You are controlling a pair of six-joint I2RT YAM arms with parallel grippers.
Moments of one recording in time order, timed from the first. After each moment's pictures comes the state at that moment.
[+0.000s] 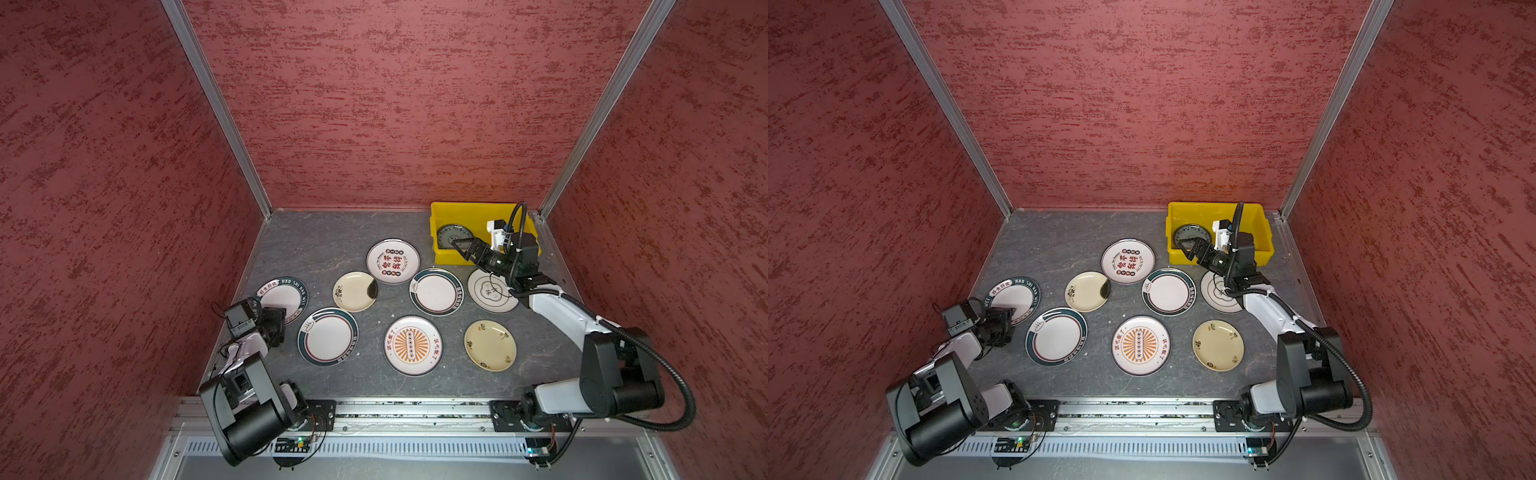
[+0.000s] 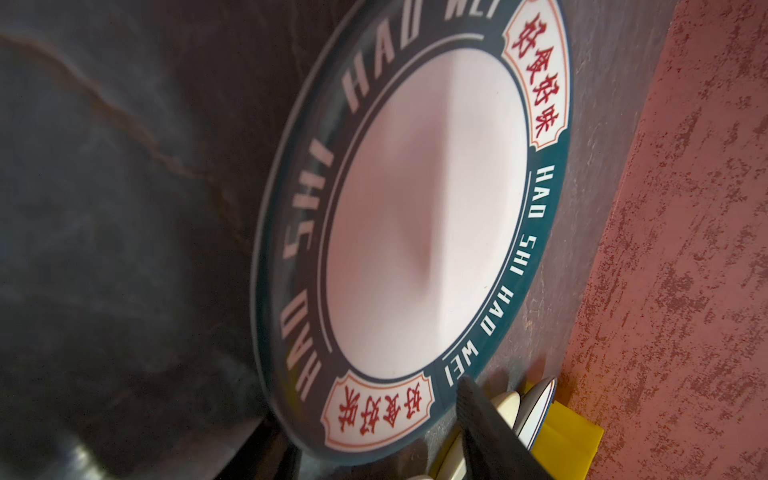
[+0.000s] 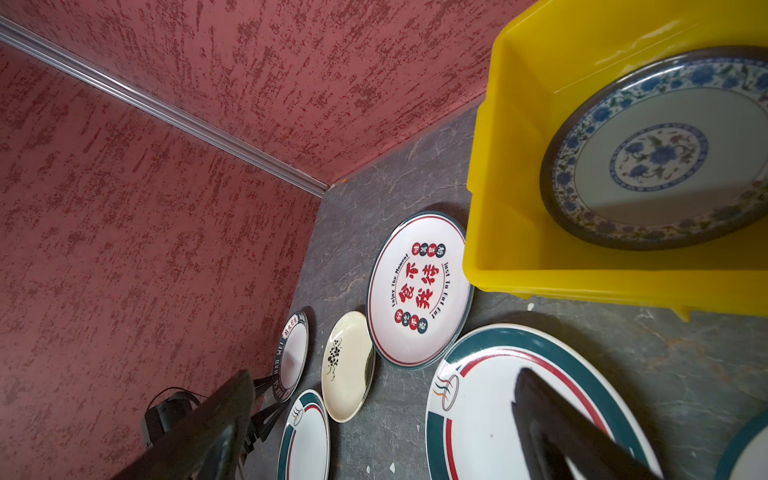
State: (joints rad) left arm 0.61 1.21 0.37 -0.12 0.44 -0.98; right arm 0.13 1.42 0.84 0.23 -0.62 0.76
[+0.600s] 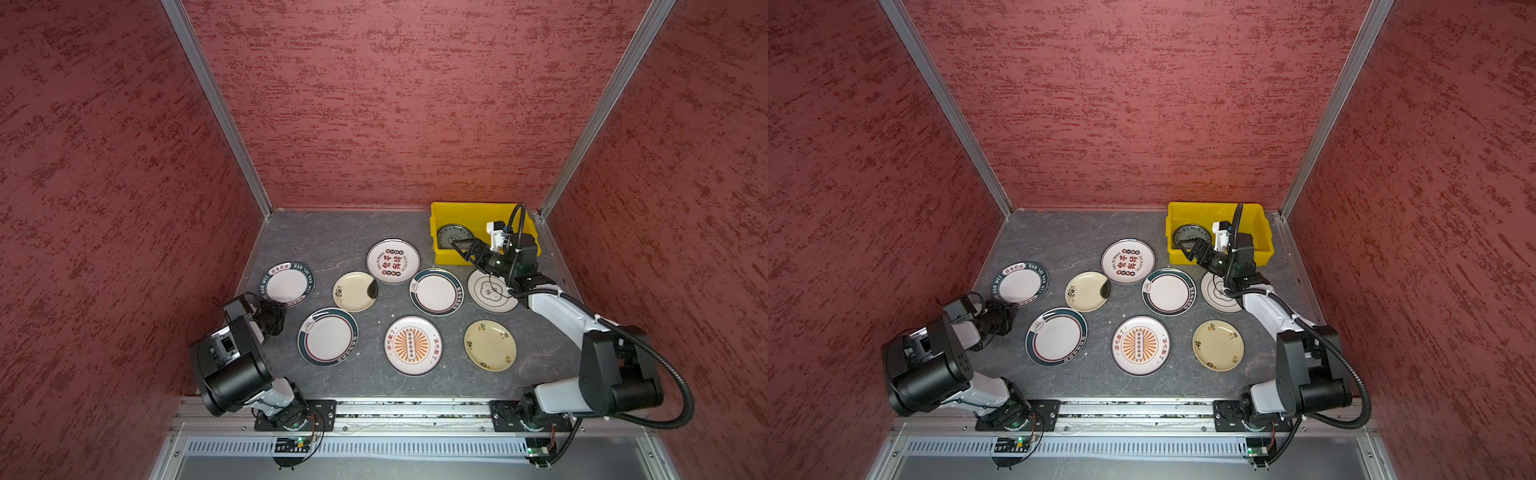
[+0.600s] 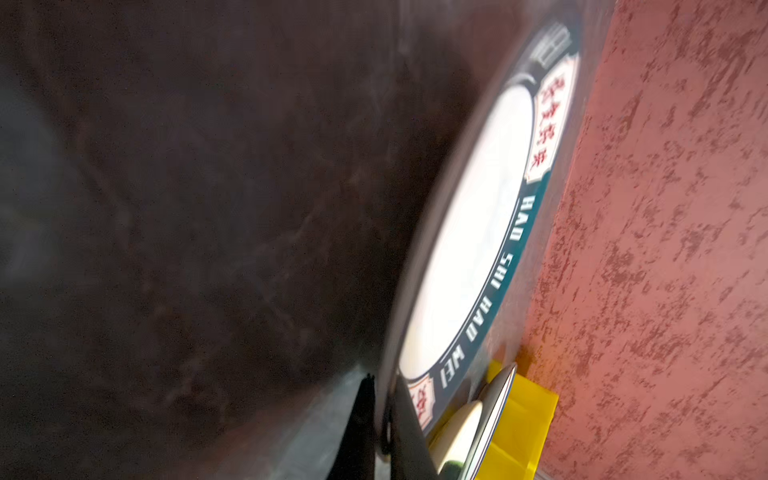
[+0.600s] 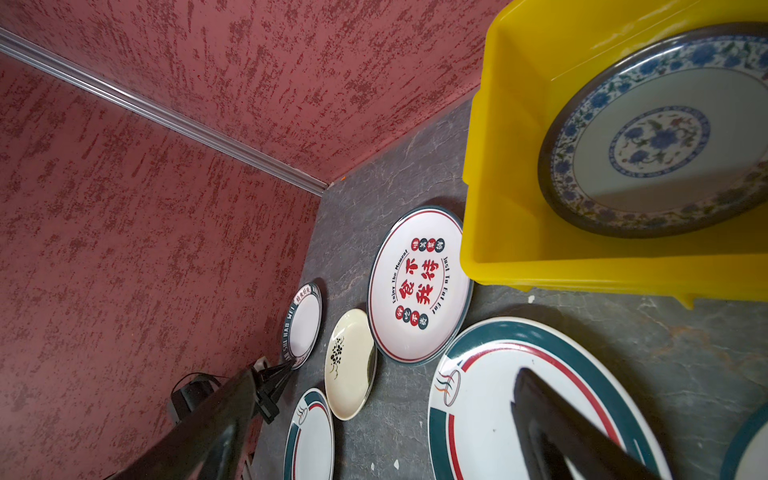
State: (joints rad) left arm 0.62 1.50 0.43 0.17 0.58 -0.99; right arm 0.13 1.42 0.83 0.24 -0.62 0.78
